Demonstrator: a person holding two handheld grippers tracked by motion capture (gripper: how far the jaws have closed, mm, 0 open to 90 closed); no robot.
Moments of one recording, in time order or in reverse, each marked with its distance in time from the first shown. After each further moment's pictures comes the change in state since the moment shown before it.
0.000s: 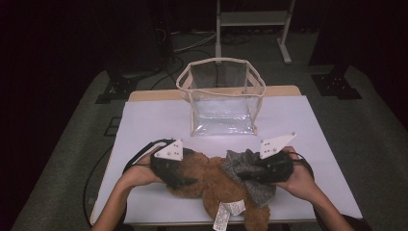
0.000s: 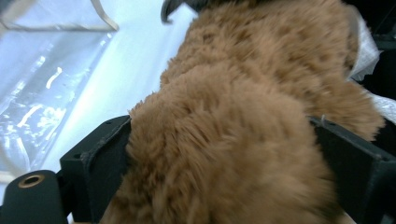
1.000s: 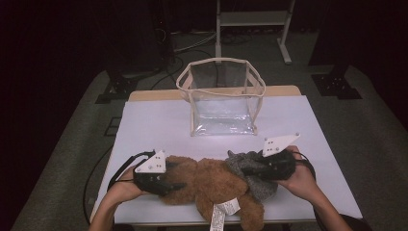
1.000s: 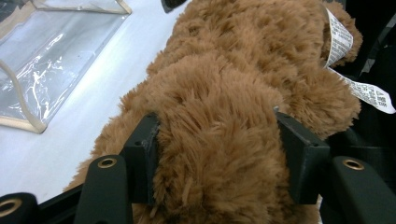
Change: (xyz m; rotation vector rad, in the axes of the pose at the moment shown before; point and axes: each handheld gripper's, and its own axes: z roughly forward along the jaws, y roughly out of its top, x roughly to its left) left arm -0.040 -0.028 -0.037 -0.016 0.106 -0.038; right arm -0.006 -0.007 -0.001 -0.015 -0.100 0.005
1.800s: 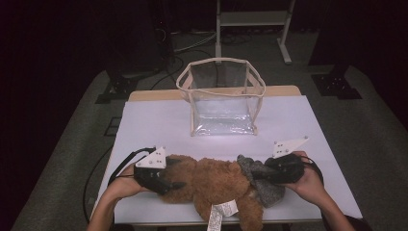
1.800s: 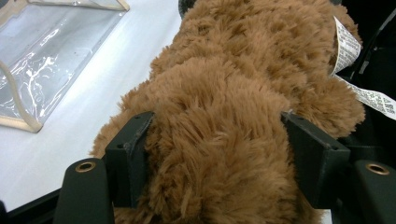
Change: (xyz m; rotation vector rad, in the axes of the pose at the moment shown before) left arm 0.011 0.001 0.002 0.001 -0.034 -0.015; right arm -0.013 -0.034 -0.007 0.014 0.035 0.113
